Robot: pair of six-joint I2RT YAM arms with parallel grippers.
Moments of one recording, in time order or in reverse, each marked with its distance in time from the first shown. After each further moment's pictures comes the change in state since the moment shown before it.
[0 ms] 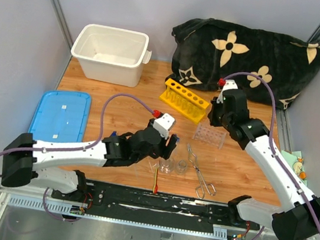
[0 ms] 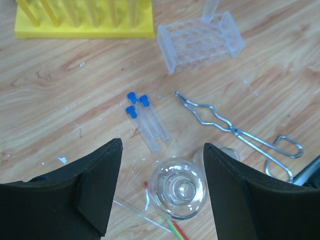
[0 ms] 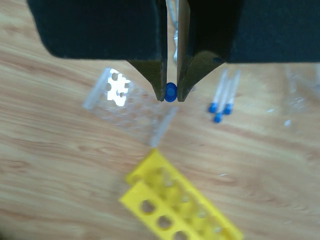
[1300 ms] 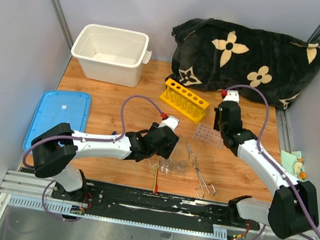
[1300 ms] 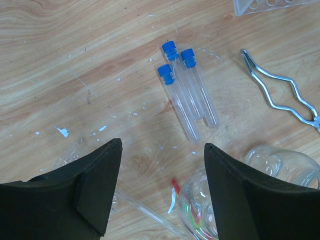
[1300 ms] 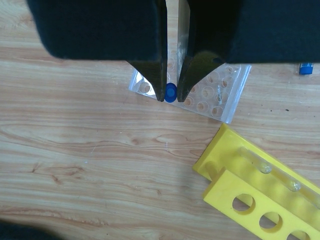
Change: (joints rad) left arm 0.105 0.337 0.074 -0.116 0.017 -0.108; right arm -0.081 0.059 -0.310 0.416 0.275 -0.084
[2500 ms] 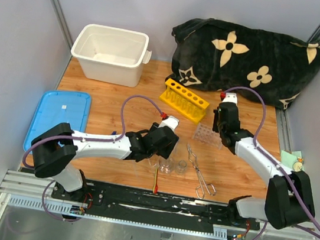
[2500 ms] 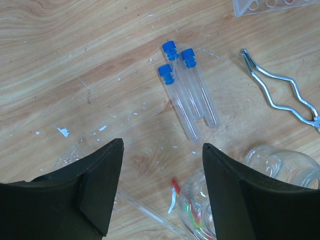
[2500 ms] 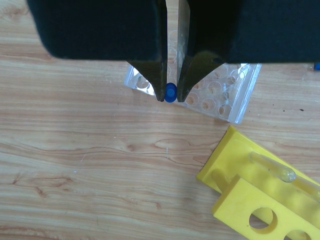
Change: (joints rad) left arm 0.000 0.000 0.000 -0.002 0.000 0.000; right arm -0.029 0.073 -0.035 0.066 -0.037 0.012
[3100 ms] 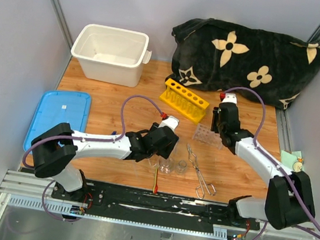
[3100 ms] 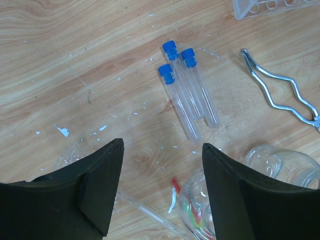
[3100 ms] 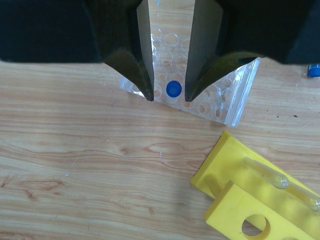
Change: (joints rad) left arm 0.000 0.000 0.000 0.000 0.000 0.000; right arm 0.000 0.008 0.000 -0.009 -0.028 0.010
